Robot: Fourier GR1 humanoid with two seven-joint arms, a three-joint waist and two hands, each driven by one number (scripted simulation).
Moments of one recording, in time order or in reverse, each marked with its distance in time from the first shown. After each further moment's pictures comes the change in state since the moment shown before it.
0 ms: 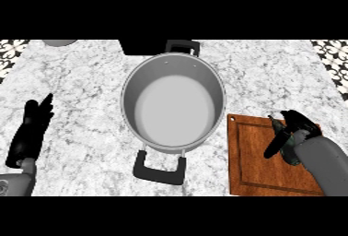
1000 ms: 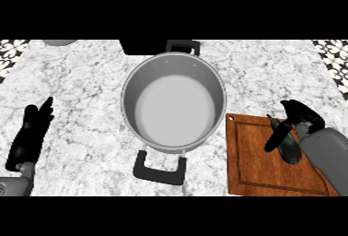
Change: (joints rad) left arm 0.020 0.058 -0.065 0.024 0.077 0.048 -0.047; right arm -0.074 -0.105 0.136 -0.105 -0.131 -0.038 0.083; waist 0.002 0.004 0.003
